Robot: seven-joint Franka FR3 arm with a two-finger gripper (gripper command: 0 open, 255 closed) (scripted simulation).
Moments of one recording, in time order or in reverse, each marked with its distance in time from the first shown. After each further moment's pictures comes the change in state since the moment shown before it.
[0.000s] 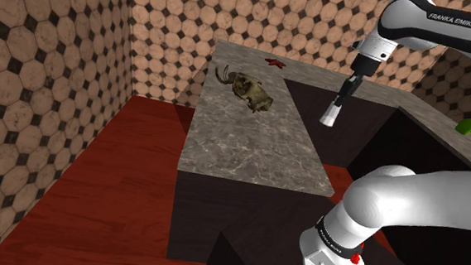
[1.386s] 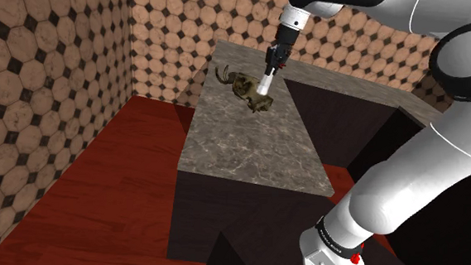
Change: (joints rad) arm 0.196 0.637 0.139 0.506 0.236 0.119 0.225
